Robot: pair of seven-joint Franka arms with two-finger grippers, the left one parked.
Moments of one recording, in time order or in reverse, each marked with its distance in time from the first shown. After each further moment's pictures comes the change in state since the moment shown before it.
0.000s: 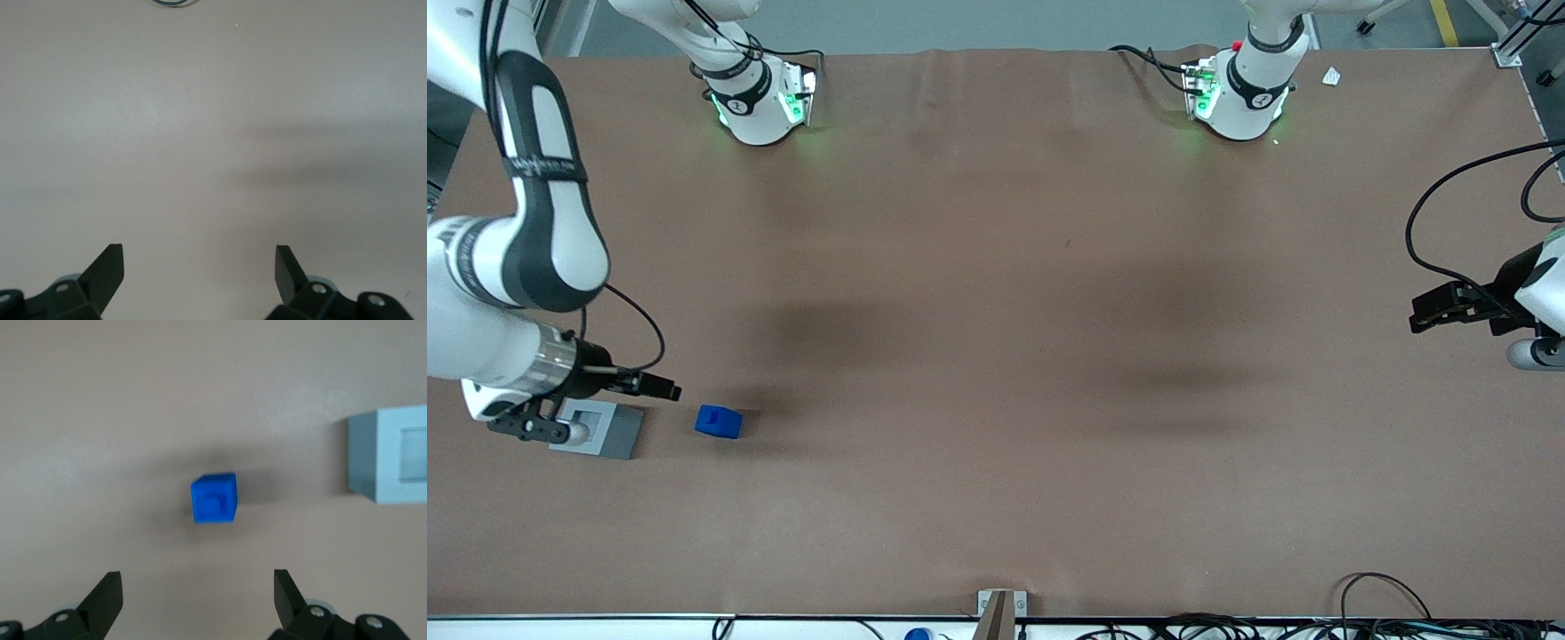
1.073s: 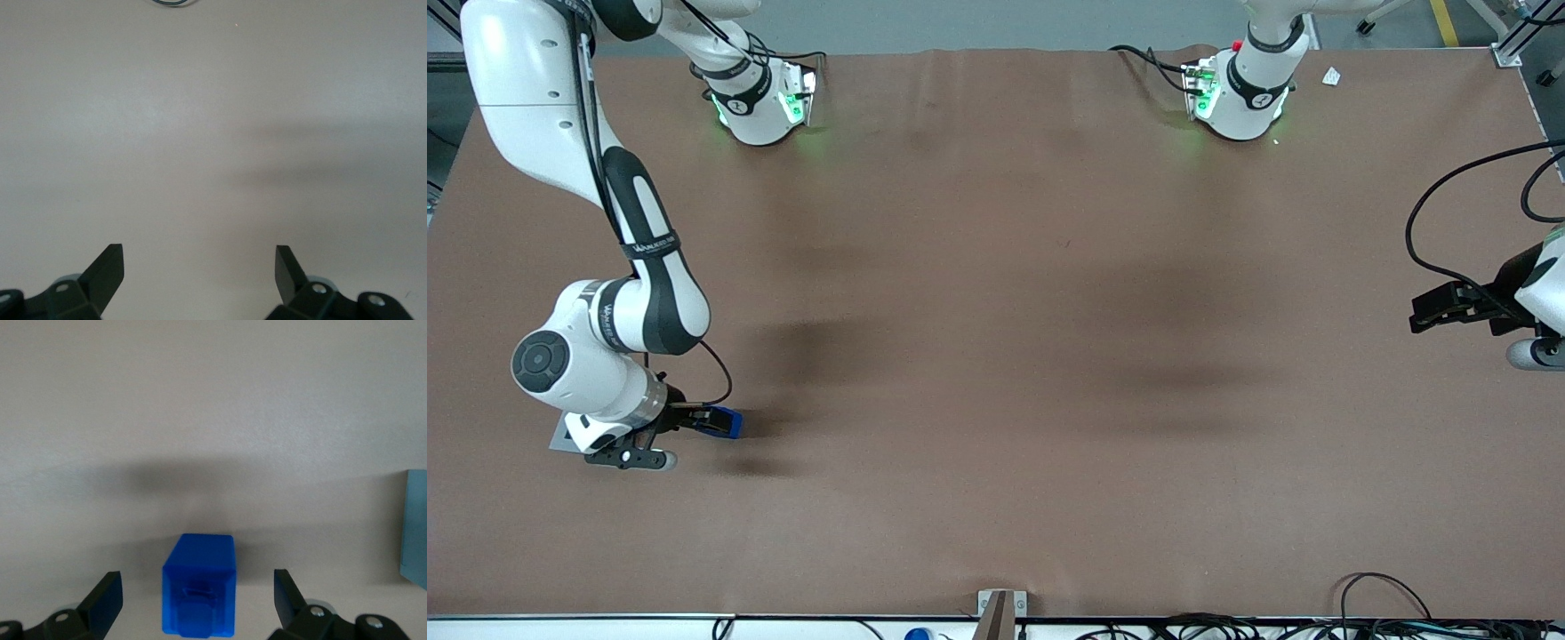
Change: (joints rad) arm 0.070 0.181 -0.019 -0.043 -0.106 0.289 -0.007
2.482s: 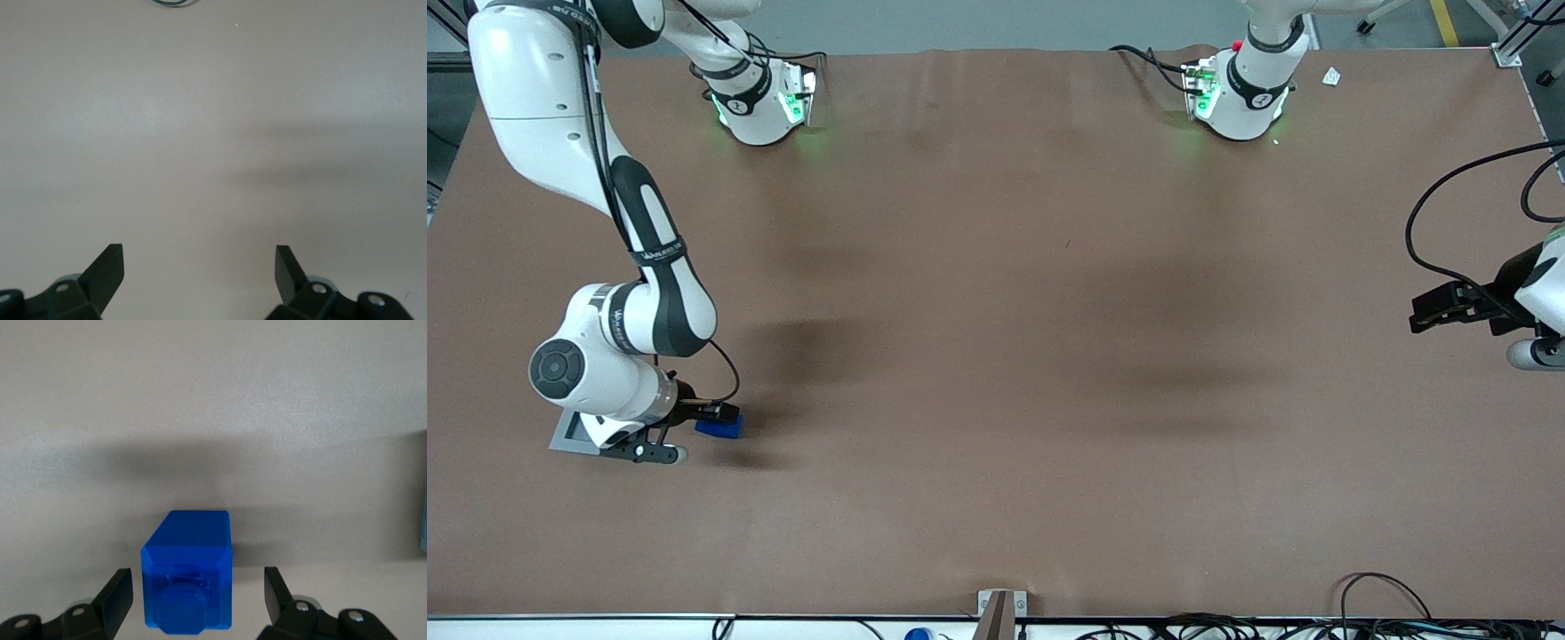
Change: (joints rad) arm 0.003 0.024 0.000 -0.010 0.000 -0.031 0.028
